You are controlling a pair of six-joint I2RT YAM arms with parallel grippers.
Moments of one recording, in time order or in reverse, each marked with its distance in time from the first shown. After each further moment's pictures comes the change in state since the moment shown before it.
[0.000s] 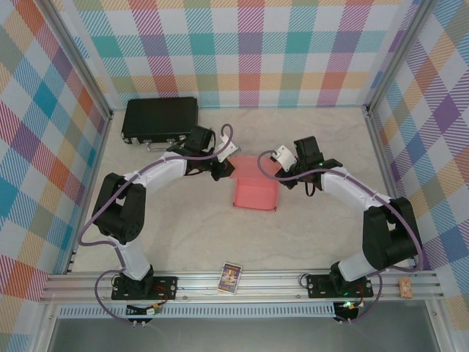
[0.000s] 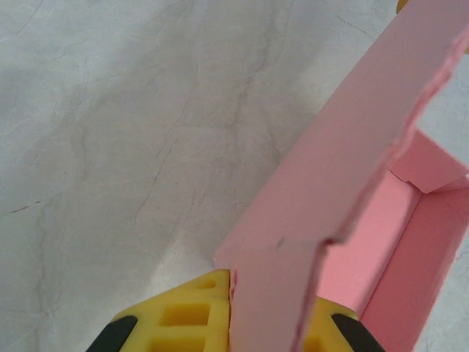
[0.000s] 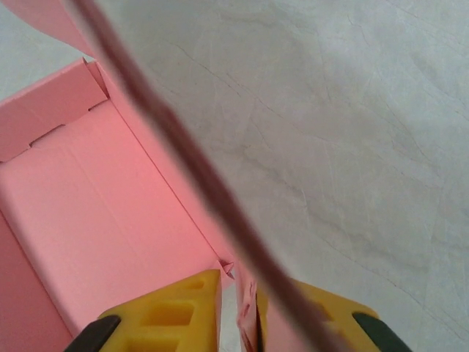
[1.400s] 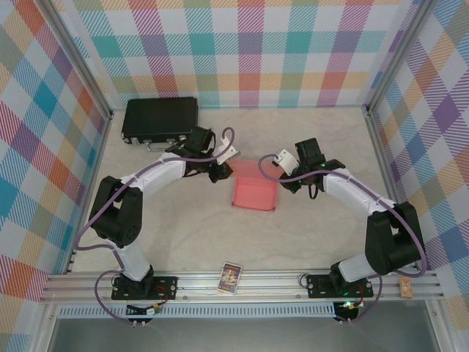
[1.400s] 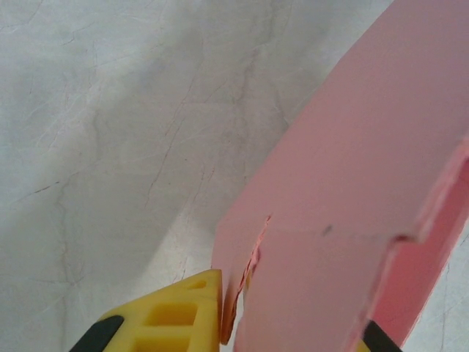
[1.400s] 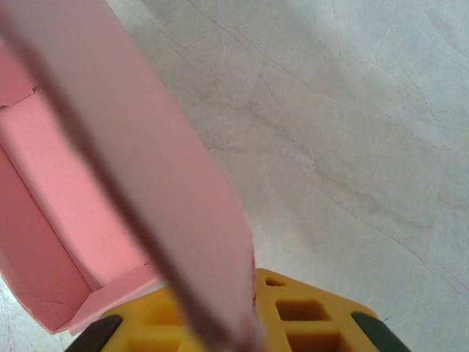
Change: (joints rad) left arm -0.012 -0.037 -0.005 -0.064 -0.071 0.079; right arm 0.002 -0.039 -0.004 -0.103 0.028 -0.034
